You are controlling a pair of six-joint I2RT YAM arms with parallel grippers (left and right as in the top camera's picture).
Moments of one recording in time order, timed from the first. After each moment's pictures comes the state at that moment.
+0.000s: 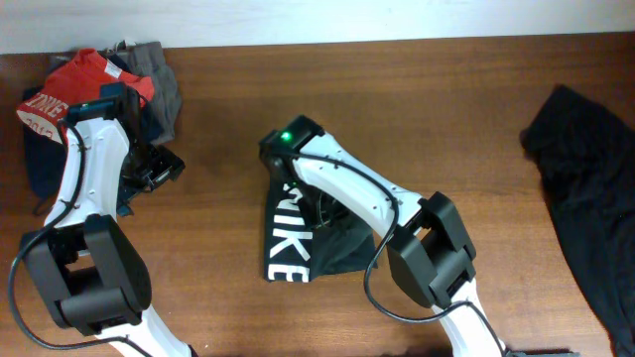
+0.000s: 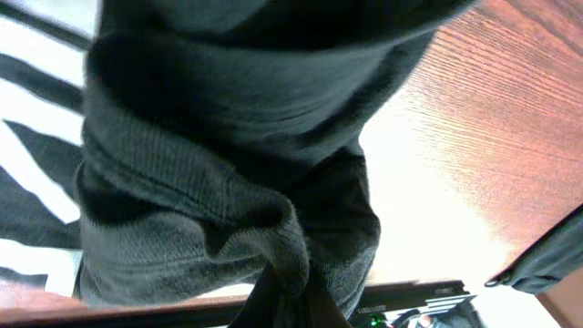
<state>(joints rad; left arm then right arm) 0.18 1.94 1.60 -1.27 -0.12 -0.63 0.75 2.25 2.00 -1.69 0.10 0.46</state>
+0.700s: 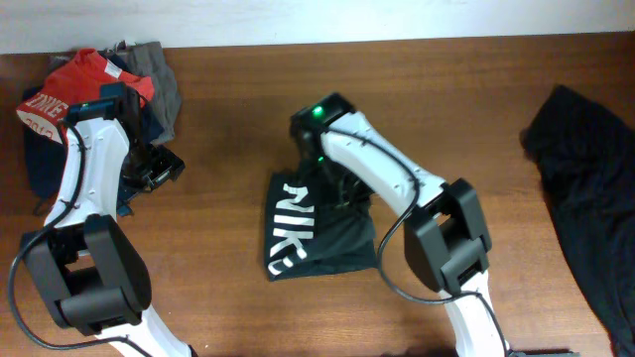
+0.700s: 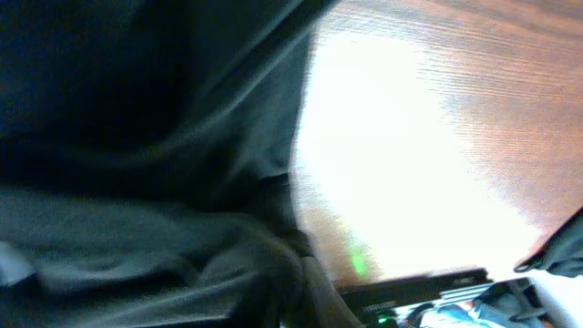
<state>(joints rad) 0.18 1.94 1.60 -1.27 -0.12 -0.63 0.59 2.25 2.00 -1.69 0.07 0.47</state>
